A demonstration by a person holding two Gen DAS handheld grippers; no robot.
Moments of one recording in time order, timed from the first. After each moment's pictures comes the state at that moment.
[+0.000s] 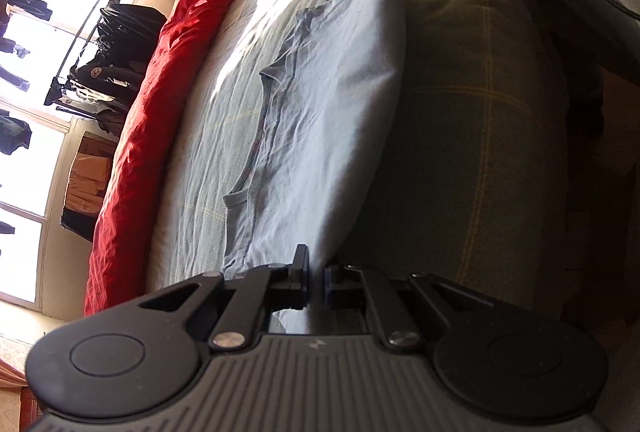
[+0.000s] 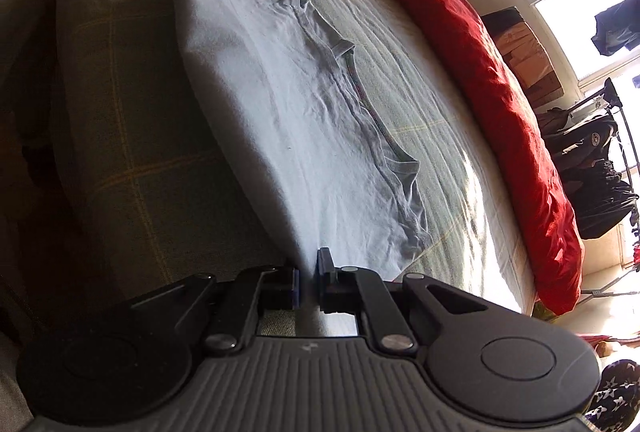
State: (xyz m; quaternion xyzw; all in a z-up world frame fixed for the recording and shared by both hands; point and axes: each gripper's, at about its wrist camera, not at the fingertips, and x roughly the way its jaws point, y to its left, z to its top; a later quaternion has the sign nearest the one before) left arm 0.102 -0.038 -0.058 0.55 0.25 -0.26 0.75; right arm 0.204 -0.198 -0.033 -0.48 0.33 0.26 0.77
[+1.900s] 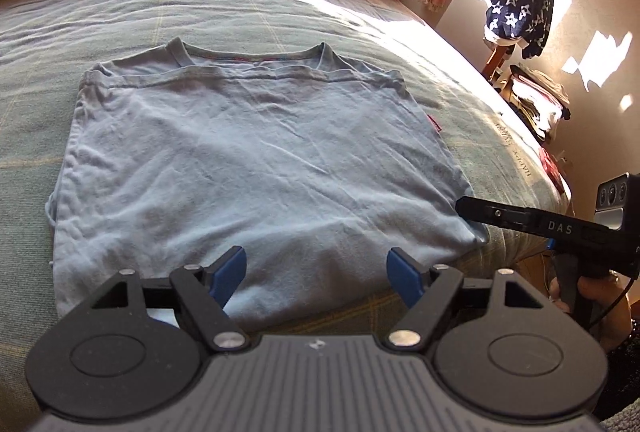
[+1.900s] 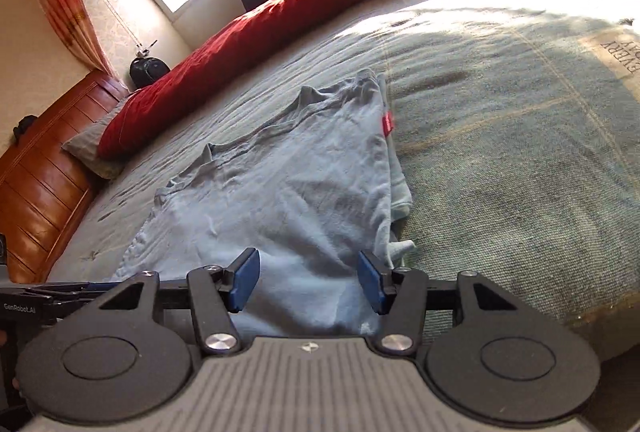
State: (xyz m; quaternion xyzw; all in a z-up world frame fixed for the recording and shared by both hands) left arm 0.178 -0.029 -0.054 -0.06 0.47 -0.23 0.85; right arm 0.234 -0.335 -0.097 0.24 0.37 0.17 0.88
